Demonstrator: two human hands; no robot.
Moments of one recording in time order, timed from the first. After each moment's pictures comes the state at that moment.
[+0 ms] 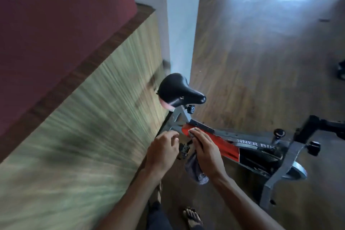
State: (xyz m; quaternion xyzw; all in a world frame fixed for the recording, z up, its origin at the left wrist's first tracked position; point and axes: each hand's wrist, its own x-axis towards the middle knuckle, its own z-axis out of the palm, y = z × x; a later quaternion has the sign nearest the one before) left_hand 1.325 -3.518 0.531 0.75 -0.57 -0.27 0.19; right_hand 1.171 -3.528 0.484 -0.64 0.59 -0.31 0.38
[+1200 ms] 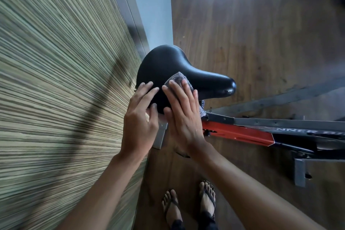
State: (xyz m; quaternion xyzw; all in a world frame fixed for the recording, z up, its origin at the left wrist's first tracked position) left_hand 1.424 -3.748 0.330 0.60 -0.70 -0.18 0.34; right_hand 1.294 -3.742 0.286 -0.71 0.59 -0.37 0.10
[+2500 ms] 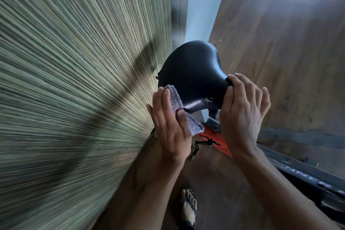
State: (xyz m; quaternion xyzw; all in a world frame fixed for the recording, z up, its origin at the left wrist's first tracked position) left_hand 1.342 -3.725 0.268 0.71 -0.52 -0.02 0.48; right_hand 1.223 -3.772 0.327 -0.66 0.69 -0.31 0.07
